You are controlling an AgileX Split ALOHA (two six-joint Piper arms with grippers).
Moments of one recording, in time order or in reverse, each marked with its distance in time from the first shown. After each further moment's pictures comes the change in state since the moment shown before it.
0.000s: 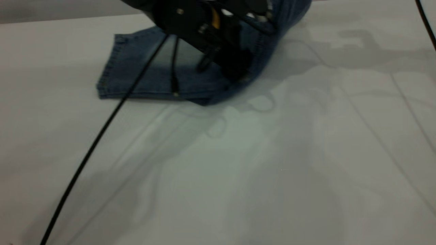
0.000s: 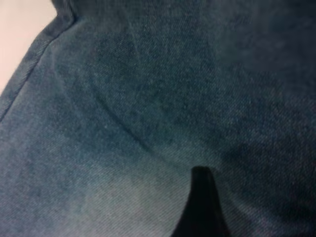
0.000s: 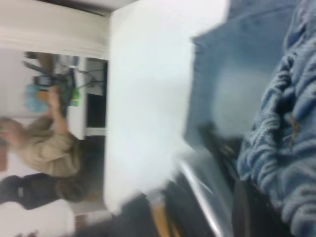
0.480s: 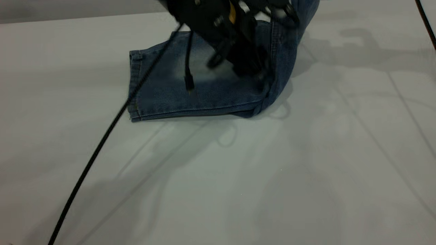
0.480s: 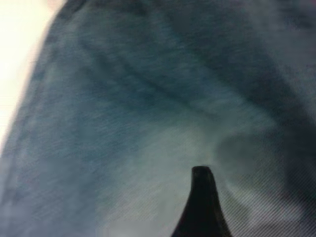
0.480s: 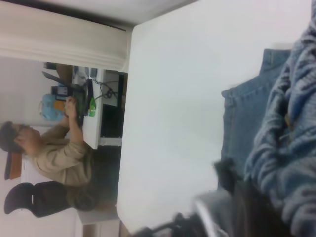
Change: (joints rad) left arm -0.035 -0.071 -0.002 0.005 0.126 -0.036; right arm 0.000 -0.010 0.000 0.040 0.000 -0.017
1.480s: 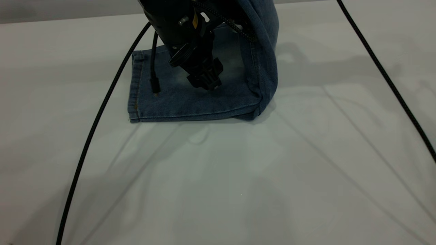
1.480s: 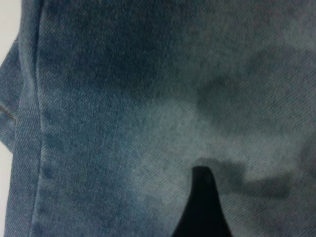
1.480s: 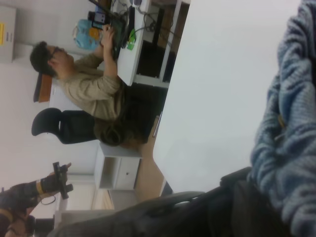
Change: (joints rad) left arm 0.075 -0.005 0.033 0.044 0.220 -0.020; right arm 0.270 -0.021 0.000 0.083 -0.002 -0.037
